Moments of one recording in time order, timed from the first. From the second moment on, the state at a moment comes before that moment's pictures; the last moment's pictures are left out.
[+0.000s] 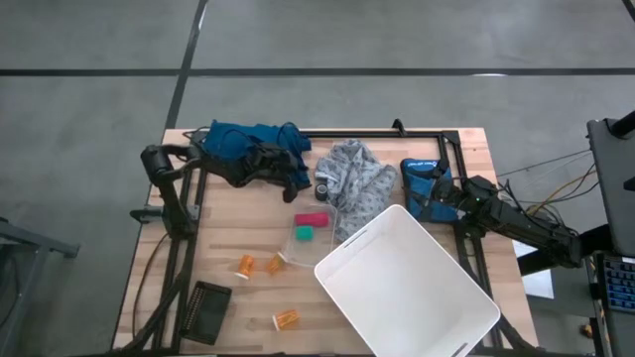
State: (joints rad) left arm 0.55 1.82 0.65 0.63 0.39 0.15; right arm -0.42 0.02 0.01 0.01 -0.02 -0.19
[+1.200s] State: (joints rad) left arm 0.51 1.82 0.86 0.21 0.47 0.23; right arm -0.42 0.02 0.01 0.01 -0.02 -0.19
